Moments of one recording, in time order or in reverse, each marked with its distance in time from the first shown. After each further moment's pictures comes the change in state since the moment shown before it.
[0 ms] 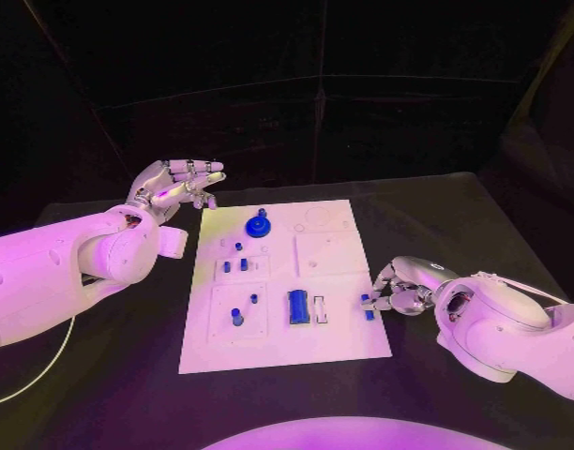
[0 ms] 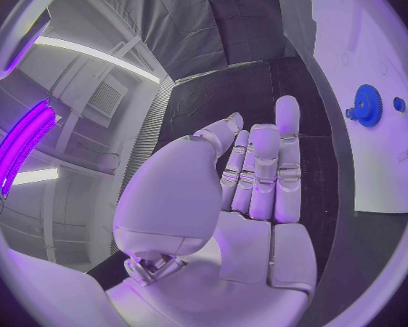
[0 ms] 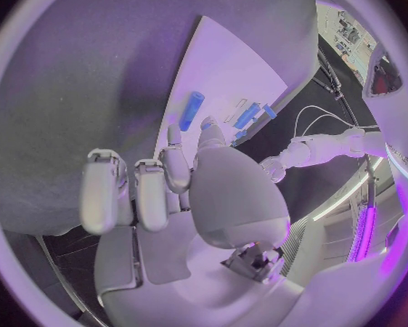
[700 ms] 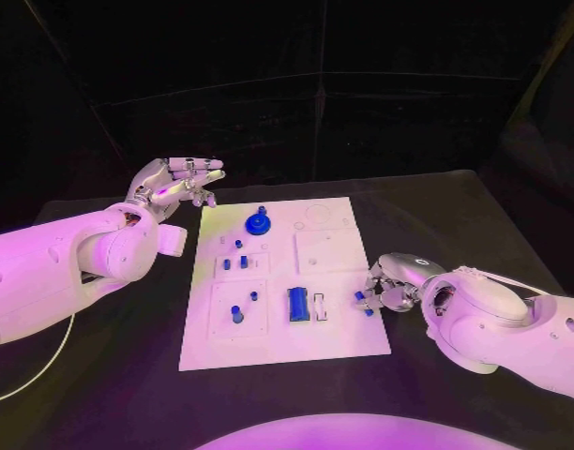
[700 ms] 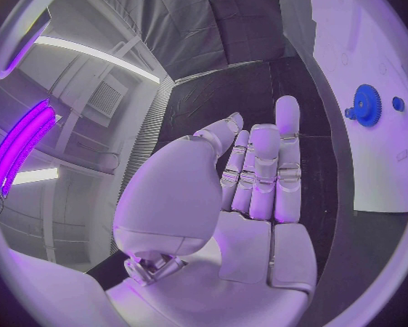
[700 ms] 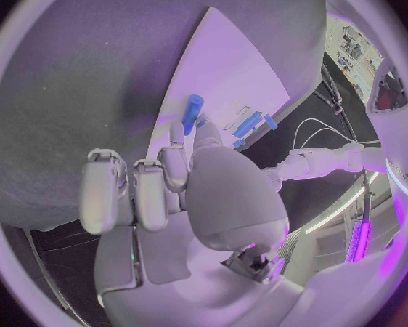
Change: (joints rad) left arm -0.001 -0.001 0.000 0.000 0.000 0.001 0.000; left_hand 0.000 0.000 0.000 0.000 0.000 0.000 0.000 0.000 0.000 -0.004 0.004 0.005 0.000 0.000 0.000 0.004 0.000 0.000 0.000 0.000 0.000 0.000; right arm -0.006 0.061 0.009 -0.039 -0.092 0.061 -0.014; right_hand 0.096 -0.002 0.009 -0.062 0.015 0.016 0.001 0.003 0.013 -0.006 -0.001 -0.002 -0.002 0.000 0.001 -0.005 0.000 0.000 0.000 0.000 -0.005 -0.003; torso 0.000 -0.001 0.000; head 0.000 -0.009
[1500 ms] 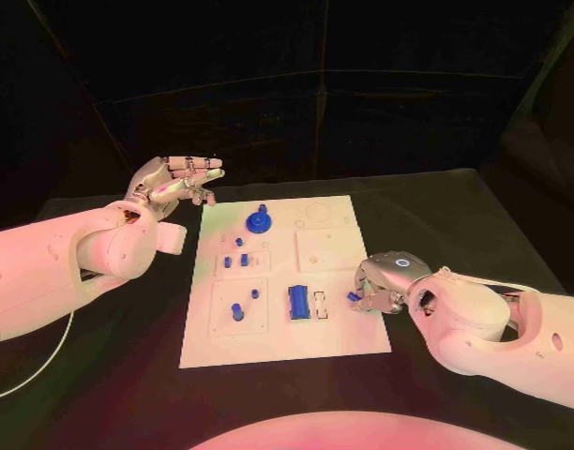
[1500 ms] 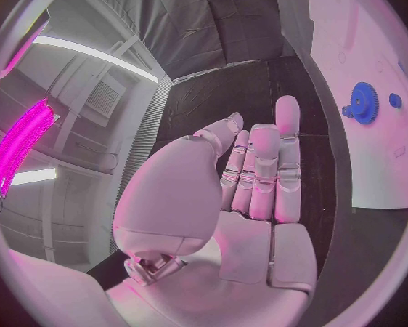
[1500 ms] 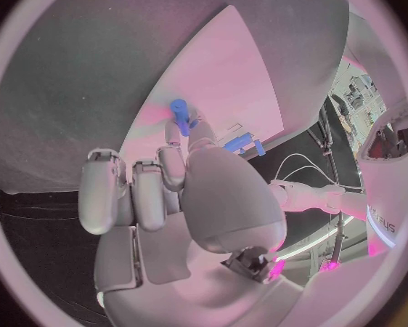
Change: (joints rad) left arm 0.000 -0.005 0.000 -0.002 0.000 0.000 -0.013; left_hand 0.000 0.000 0.000 0.000 0.000 0.000 0.000 0.000 0.000 0.000 0.000 0.000 0.000 0.000 0.000 0.000 -0.002 0.000 0.000 0.000 0.000 -0.001; right arm -0.015 0.046 0.005 0.008 -0.271 0.093 -0.005; right_hand 0.058 0.006 0.048 -0.051 -0.013 0.010 -0.001 -0.021 -0.001 -0.010 -0.004 -0.022 -0.013 -0.001 0.008 -0.006 0.000 0.000 0.000 0.000 -0.008 -0.005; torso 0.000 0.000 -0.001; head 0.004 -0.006
